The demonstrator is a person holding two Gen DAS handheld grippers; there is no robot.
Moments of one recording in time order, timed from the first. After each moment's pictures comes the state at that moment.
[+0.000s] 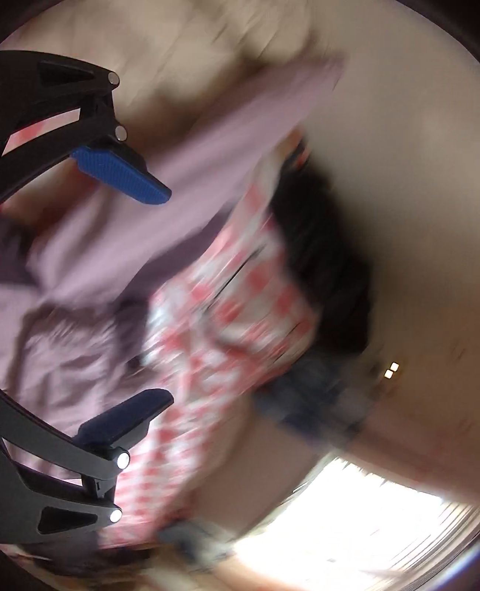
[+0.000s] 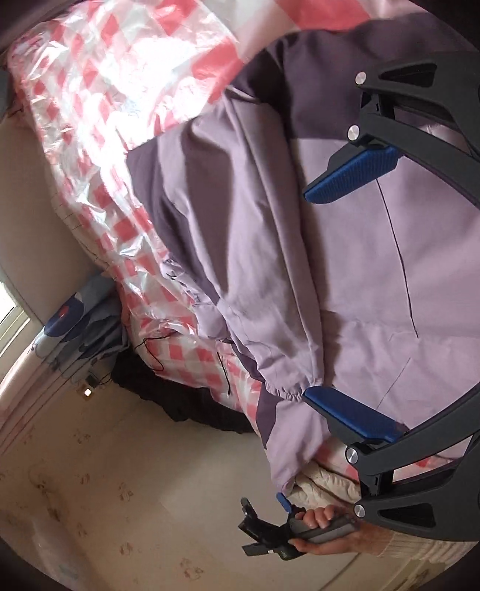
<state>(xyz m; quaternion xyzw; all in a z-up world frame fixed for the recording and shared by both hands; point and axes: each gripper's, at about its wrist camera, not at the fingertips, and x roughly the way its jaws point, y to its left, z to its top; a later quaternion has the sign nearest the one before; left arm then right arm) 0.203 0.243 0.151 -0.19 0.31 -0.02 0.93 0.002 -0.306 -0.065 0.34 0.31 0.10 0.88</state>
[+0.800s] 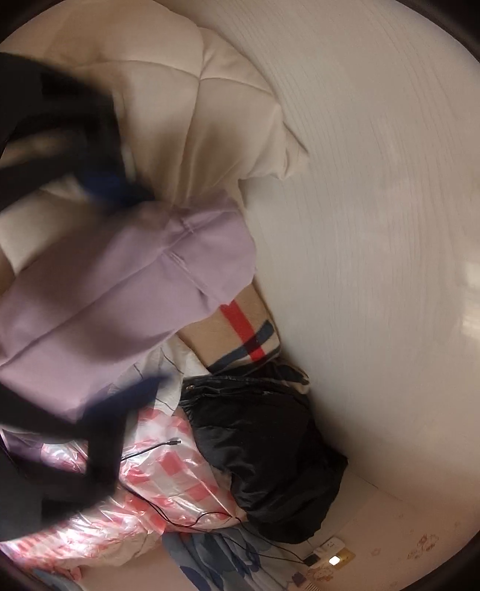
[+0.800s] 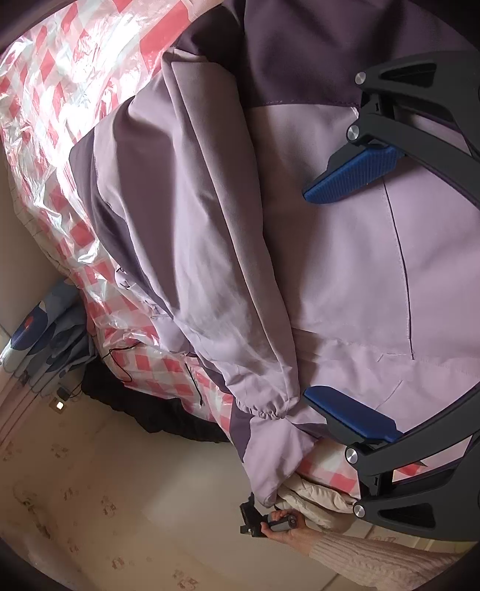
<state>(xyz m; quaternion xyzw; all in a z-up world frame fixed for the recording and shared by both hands) 0.342 0.431 0.127 -0.24 0.40 0.20 0.86 0.016 -0.292 -0.098 0.33 0.35 0.10 0.87</state>
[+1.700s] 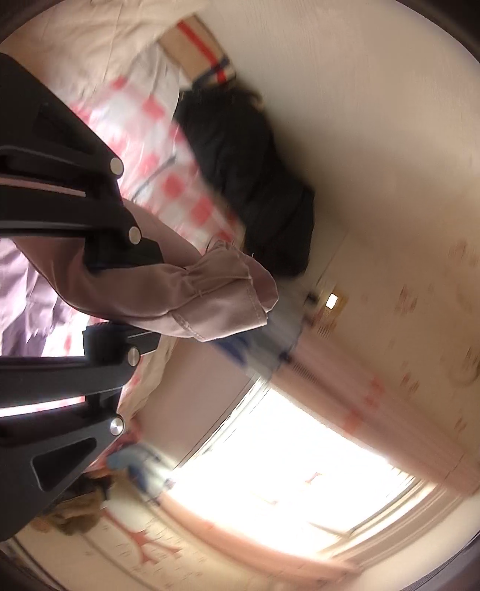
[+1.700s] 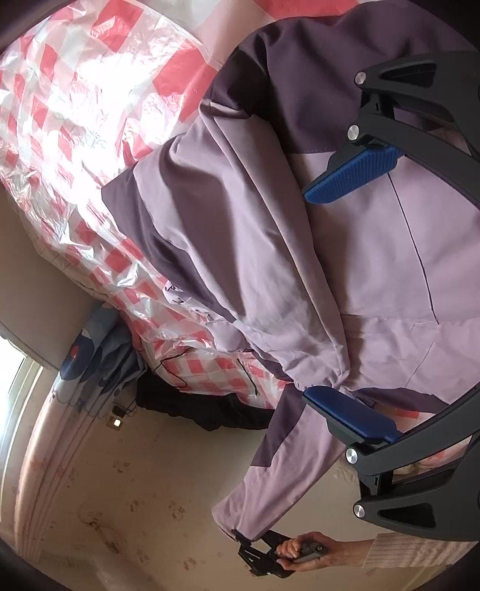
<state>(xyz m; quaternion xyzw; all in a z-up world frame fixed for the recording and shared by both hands) 0.261 0.192 0.283 -0.24 0.23 -0.18 0.93 0.002 -0.343 -0.073 0.43 0.29 0.07 0.85</state>
